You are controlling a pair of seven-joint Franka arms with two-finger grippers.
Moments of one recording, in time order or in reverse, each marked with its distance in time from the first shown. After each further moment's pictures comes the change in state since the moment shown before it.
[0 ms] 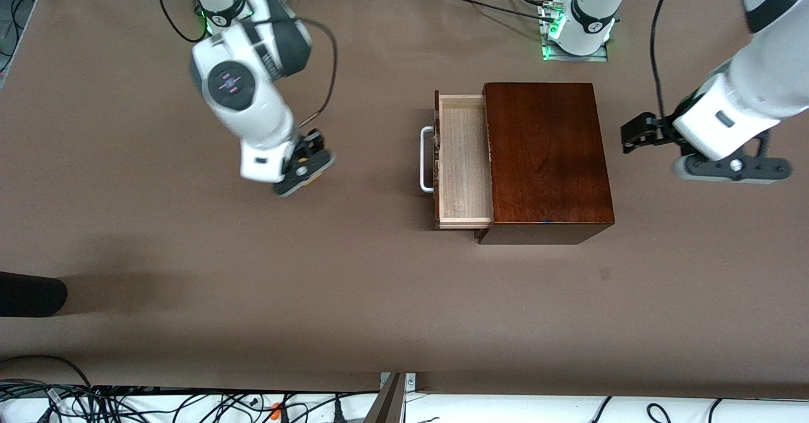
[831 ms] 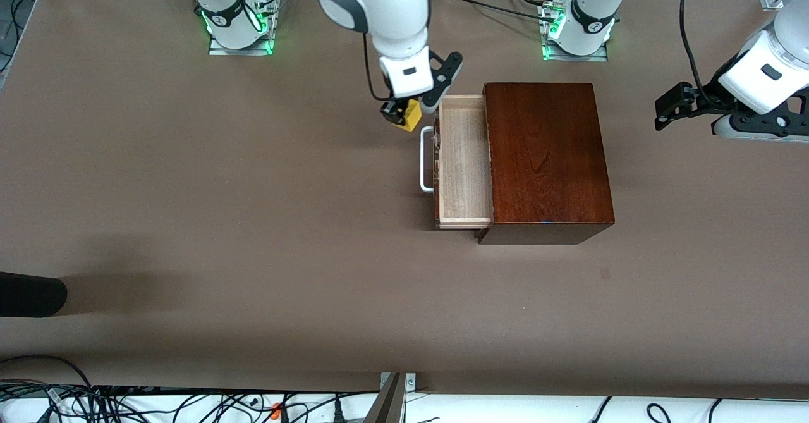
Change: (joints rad) left arm 0.083 -0.221 0.005 -0.319 0.000 0.125 0.102; right arm 0.374 0.115 0.001 0.294 -0.083 -0.107 0.011
